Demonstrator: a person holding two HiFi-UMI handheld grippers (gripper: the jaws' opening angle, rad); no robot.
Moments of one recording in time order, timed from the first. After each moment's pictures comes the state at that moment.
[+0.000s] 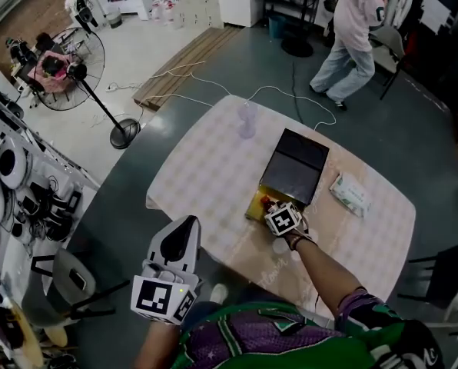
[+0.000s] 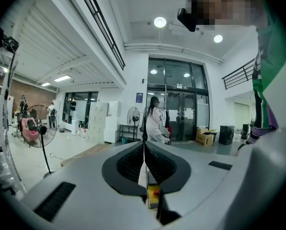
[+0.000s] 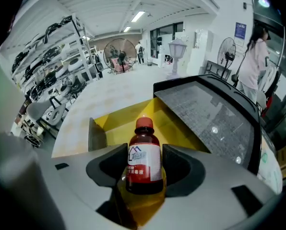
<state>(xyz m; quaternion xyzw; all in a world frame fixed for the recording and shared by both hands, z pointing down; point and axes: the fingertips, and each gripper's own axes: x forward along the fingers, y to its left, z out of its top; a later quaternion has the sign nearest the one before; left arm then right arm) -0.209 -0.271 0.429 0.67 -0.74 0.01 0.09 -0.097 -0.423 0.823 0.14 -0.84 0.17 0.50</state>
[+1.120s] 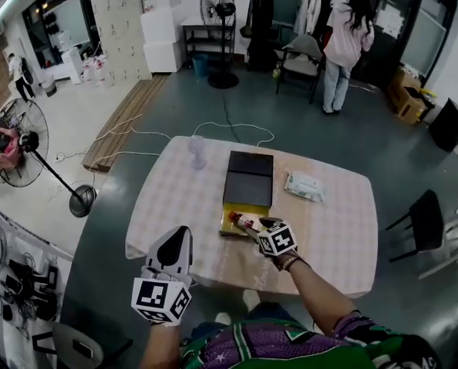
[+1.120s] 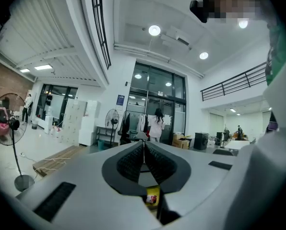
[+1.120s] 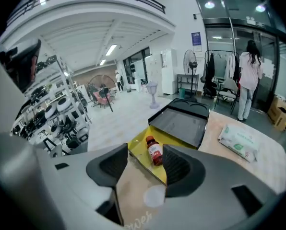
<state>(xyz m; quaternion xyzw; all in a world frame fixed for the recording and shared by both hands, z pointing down) -0.200 -0.273 0.431 0.77 -0.63 -0.01 0.08 -0.048 -0.403 0.700 0.30 -0.87 0.20 0.33</state>
